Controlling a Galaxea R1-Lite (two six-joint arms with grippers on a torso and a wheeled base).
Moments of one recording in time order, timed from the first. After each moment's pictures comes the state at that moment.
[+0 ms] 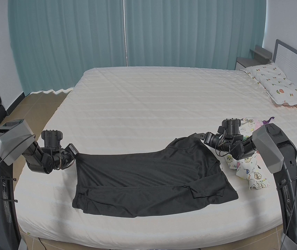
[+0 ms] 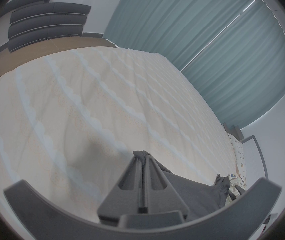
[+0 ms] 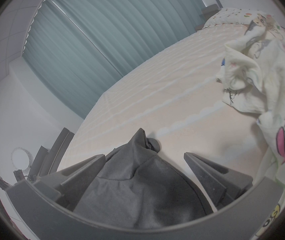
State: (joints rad) left arm 0.05 2.43 -1.11 -0.70 -0.12 -0.72; right arm 0.14 2.76 -1.79 -0.51 0.26 0.50
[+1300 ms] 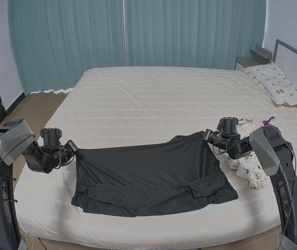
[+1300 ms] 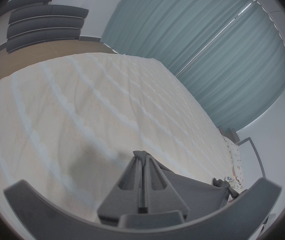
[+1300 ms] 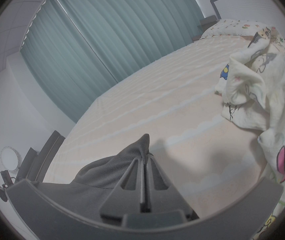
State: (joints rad) left arm 0.05 2.43 -1.12 -0.78 -0.12 -0.73; right arm 0.14 2.77 -1.83 -0.61 0.10 0.49
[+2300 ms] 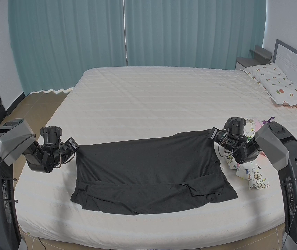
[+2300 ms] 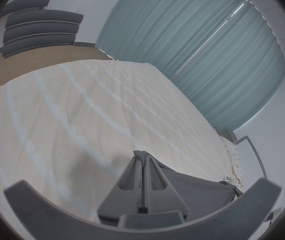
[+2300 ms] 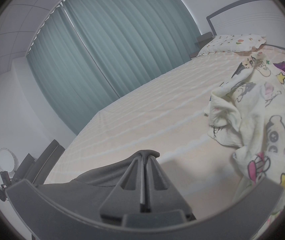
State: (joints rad) left arm 0.05 2.43 -1.13 -0.81 -0.12 -0.68; right arm 0.12 2.65 -1.55 -0.81 0.07 0.49
